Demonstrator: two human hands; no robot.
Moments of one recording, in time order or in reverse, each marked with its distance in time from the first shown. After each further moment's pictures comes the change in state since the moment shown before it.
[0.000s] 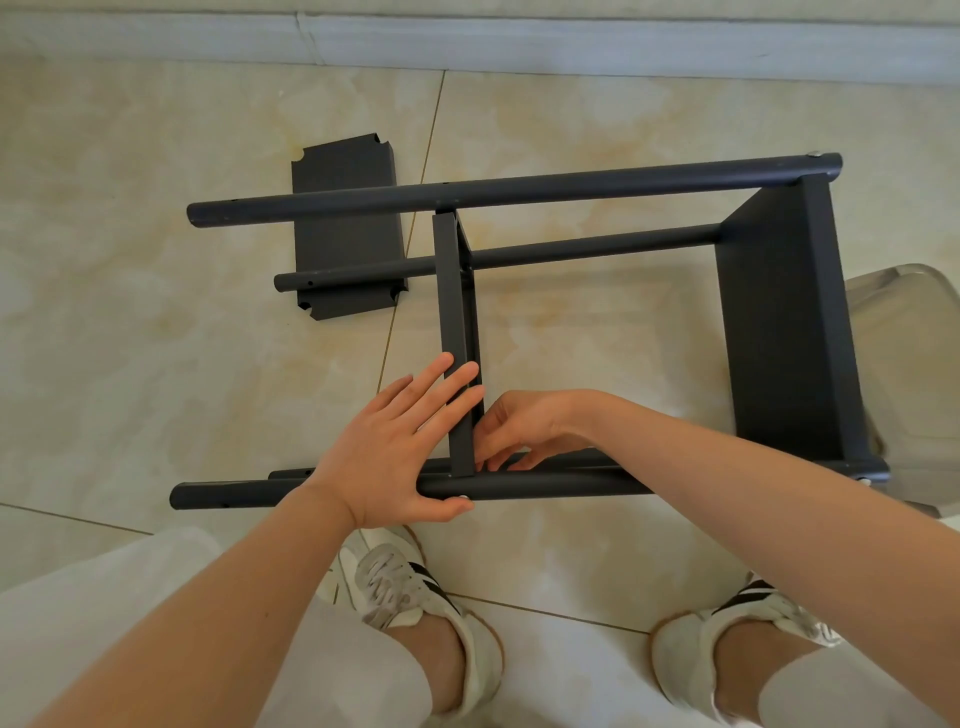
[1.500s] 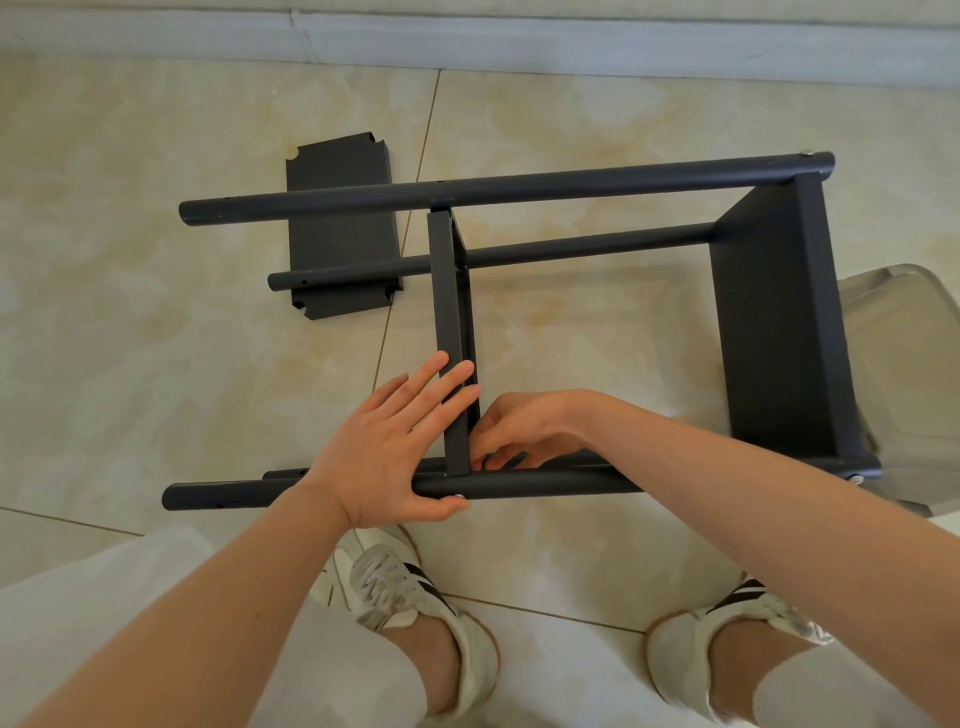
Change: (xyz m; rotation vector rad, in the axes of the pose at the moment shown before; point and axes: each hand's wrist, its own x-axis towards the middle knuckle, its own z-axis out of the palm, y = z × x) left_hand 0.001 -0.001 0.000 -0.004 -0.011 -0.005; right_hand 0.000 0.001 0.001 0.059 -0.015 0.032
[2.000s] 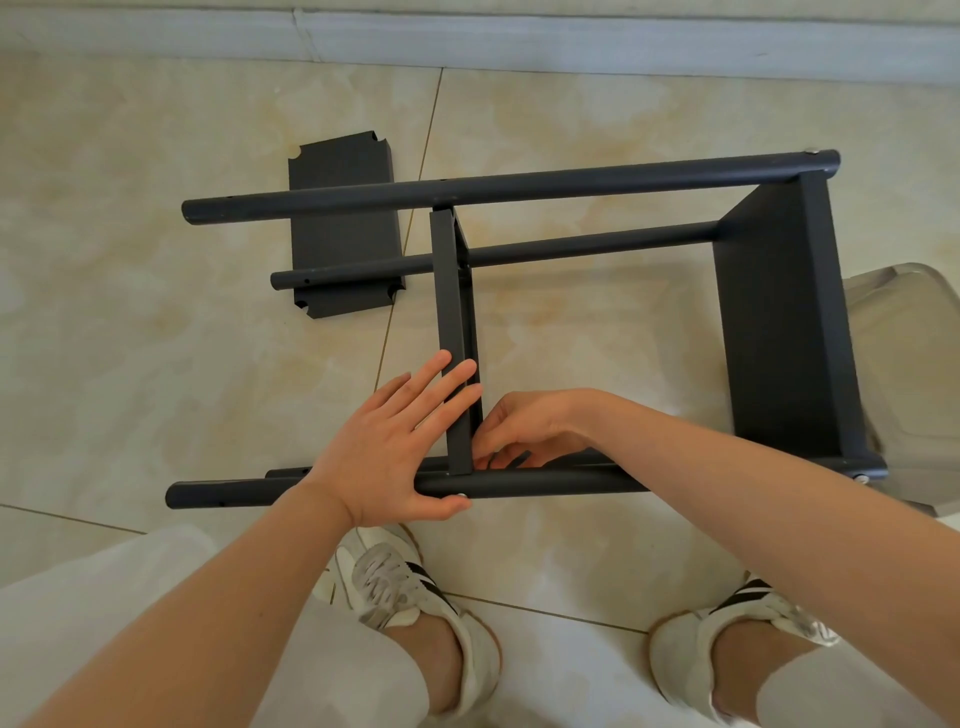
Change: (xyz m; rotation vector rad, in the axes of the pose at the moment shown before) left_hand 0.000 0.000 0.001 -0.003 0.003 -0.001; right_hand -0.001 0.000 -0.001 0.024 -0.005 0.007
